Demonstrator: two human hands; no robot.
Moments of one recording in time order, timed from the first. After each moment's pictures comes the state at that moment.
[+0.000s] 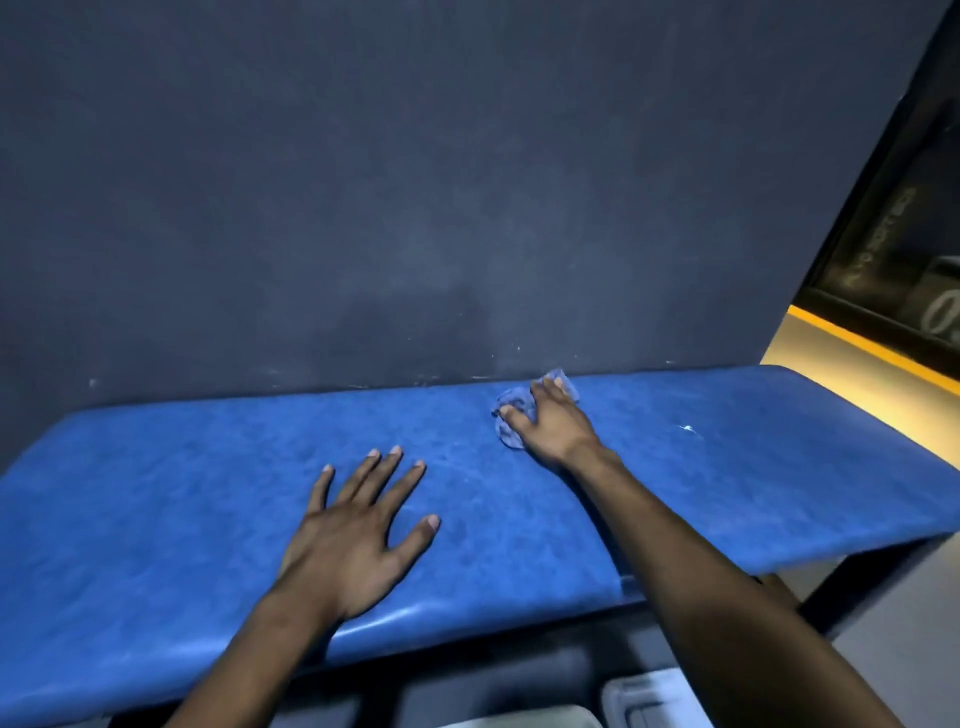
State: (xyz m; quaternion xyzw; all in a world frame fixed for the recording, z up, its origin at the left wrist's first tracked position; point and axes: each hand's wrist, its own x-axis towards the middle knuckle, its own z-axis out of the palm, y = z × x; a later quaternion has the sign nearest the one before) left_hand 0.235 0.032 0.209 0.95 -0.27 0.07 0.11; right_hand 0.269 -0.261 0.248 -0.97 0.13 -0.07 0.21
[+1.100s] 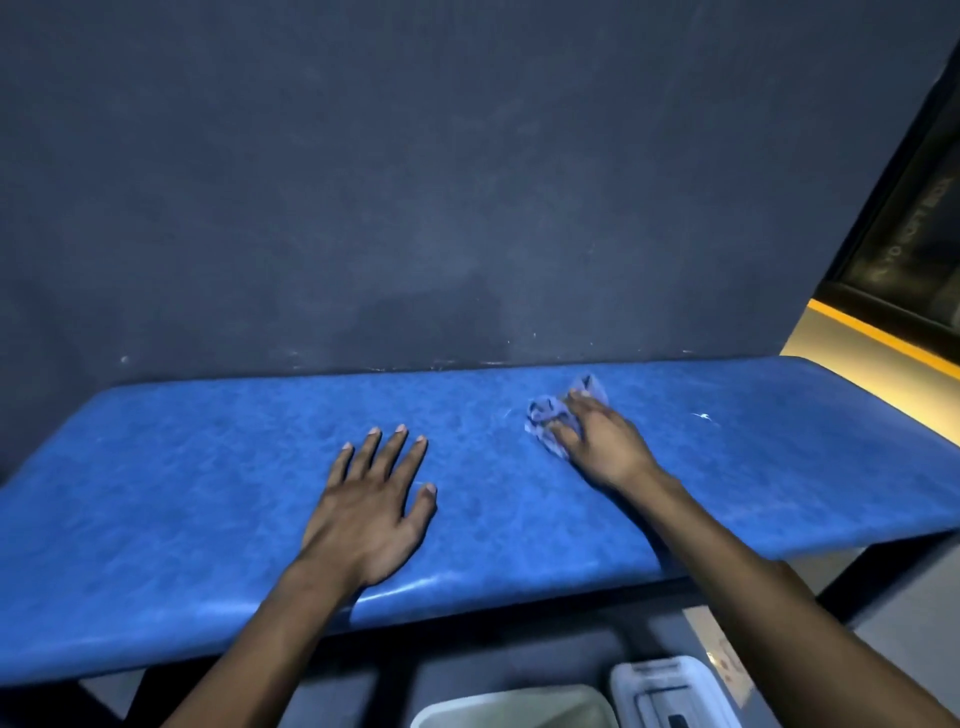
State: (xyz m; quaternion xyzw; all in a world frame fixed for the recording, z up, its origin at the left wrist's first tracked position) left_hand 0.235 0.032 0.206 0.96 -0.26 0.08 0.11; right_hand 0.212 -0.273 0.245 -0.97 0.06 -0.16 0.15
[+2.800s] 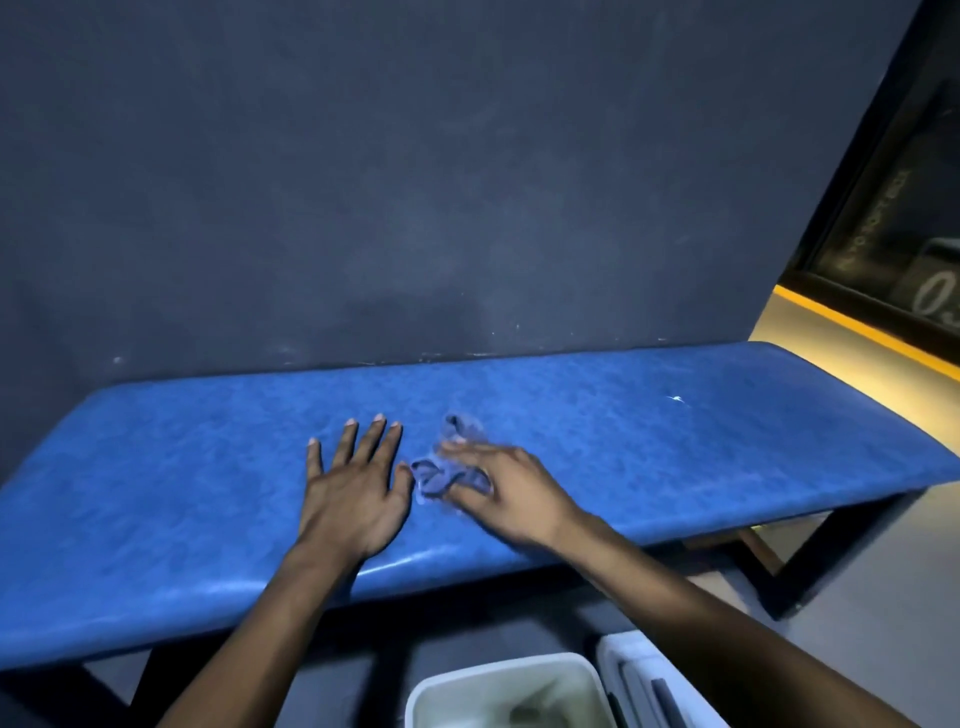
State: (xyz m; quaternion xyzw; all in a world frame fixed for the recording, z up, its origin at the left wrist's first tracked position) left_hand 0.236 0.033 0.208 0.97 -0.19 0.09 0.12; right_hand 0.156 -0.163 0.243 -0.95 -0.11 -0.12 0.26
